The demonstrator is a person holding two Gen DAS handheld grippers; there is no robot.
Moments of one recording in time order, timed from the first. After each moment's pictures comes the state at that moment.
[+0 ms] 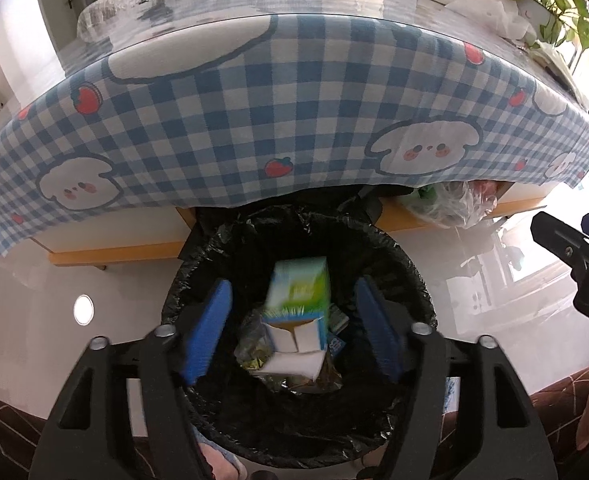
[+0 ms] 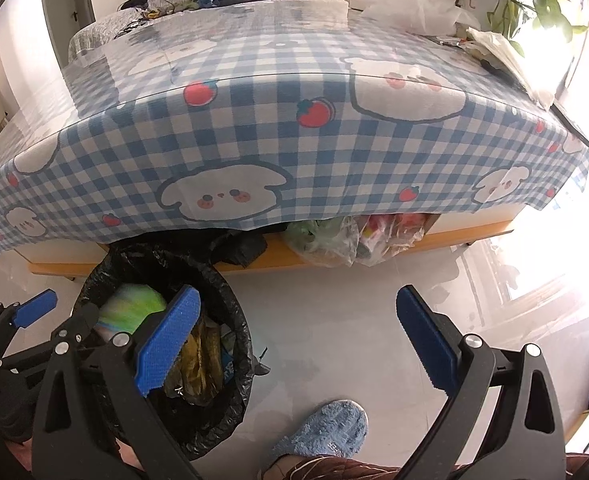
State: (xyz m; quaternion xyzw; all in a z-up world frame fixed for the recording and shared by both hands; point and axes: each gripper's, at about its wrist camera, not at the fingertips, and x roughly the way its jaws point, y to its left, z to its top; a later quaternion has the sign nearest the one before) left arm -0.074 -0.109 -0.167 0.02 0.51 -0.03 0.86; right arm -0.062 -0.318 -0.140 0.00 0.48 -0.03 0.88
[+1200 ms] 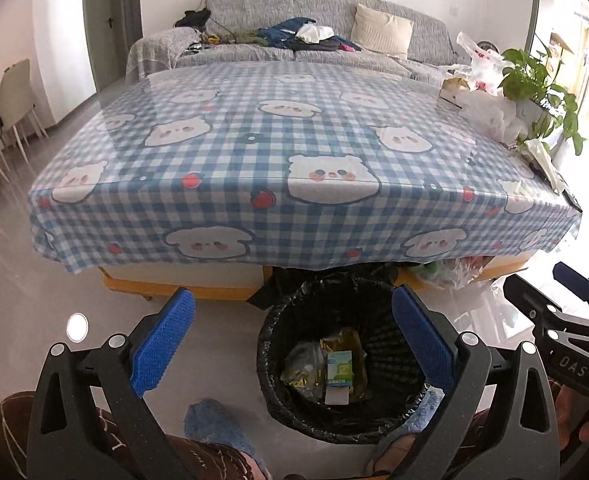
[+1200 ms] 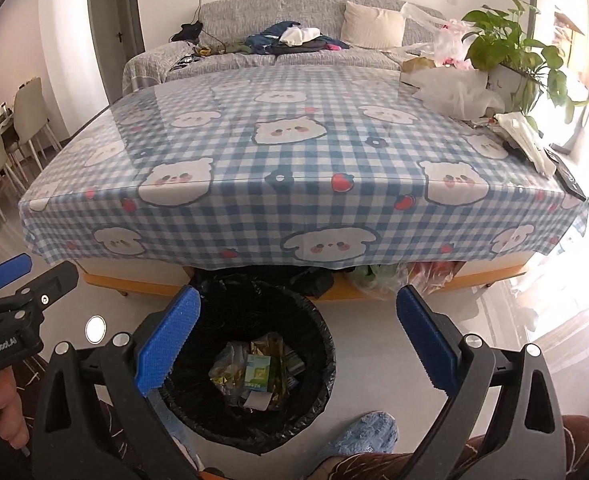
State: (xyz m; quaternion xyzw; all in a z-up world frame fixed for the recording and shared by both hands) left arm -0.131 -0.010 -0.038 -0.03 0.42 -0.01 0.91; right arm -0.121 -0.234 -0.046 -0.01 0.40 0.03 0.91
